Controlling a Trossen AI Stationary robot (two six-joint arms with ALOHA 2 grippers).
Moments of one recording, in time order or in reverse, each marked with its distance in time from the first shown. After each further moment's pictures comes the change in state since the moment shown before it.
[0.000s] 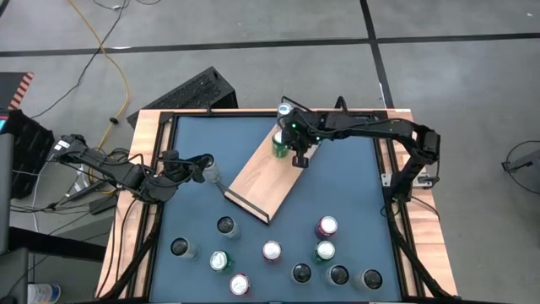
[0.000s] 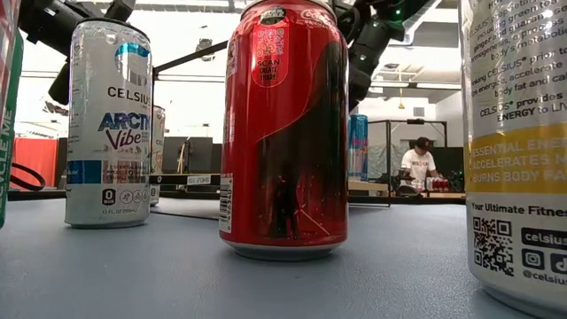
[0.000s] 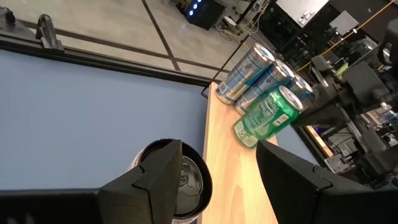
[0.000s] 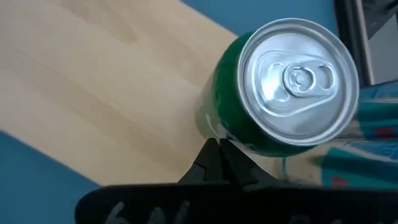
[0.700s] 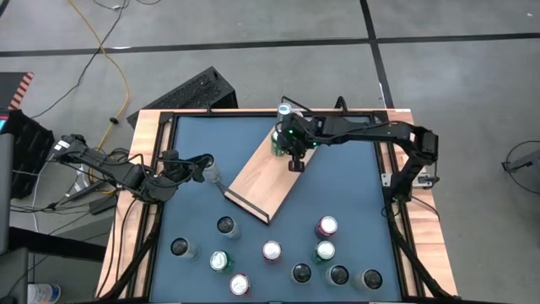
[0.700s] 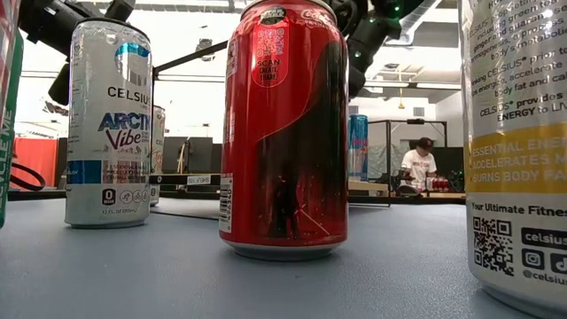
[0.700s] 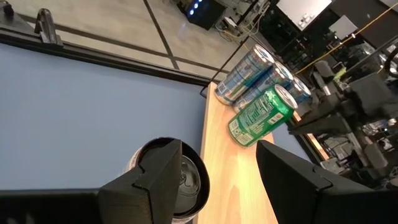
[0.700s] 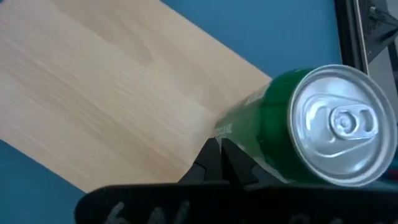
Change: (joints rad) left arm 0.000 0.000 0.000 0.003 0.001 -0.030; right arm 0.054 0.011 -0.001 0.065 0.019 -0.022
